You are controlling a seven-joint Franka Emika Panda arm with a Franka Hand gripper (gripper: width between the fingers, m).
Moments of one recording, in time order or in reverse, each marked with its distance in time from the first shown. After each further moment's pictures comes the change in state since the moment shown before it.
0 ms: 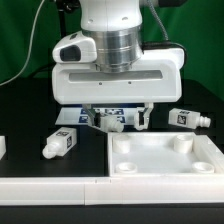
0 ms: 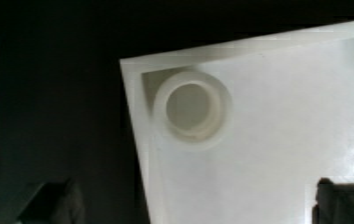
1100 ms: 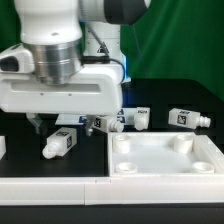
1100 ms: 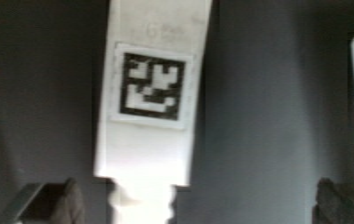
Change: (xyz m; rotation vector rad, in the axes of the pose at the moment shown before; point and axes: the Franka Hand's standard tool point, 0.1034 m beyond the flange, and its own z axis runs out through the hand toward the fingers) arm 0.004 0.101 0.016 -0.034 0.027 0.085
